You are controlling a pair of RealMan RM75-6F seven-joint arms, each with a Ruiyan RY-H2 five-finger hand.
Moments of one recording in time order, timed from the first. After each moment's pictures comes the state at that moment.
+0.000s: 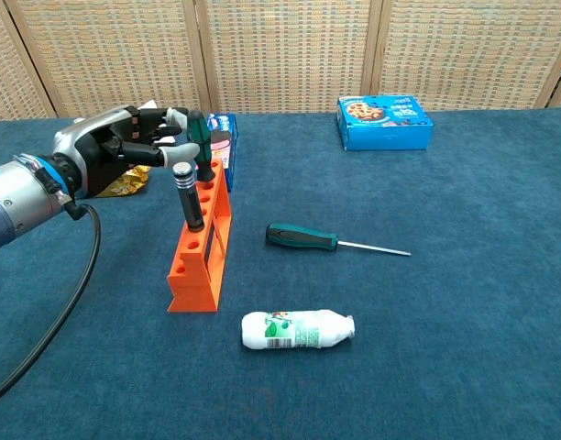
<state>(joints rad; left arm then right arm) -0.65 -1.68 -0.30 -1.33 1.26 0.96 -0.74 0.12 -0.99 0.11 -1.57 -1.37 1.31 0.33</state>
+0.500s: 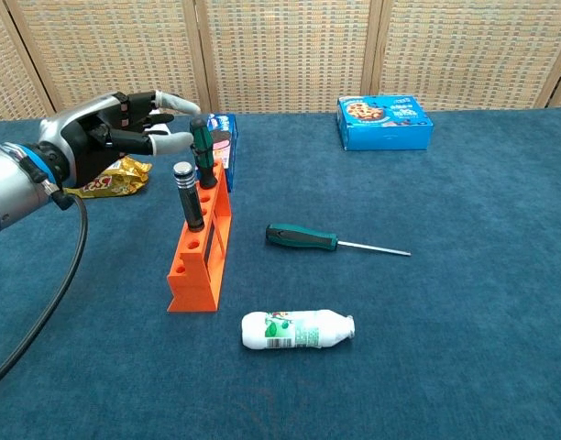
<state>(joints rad) -0.63 -1.64 -0.31 -1.38 1.27 0.99 -0.74 0.12 -0.99 0.11 -1.57 -1.38 1.32 0.33</state>
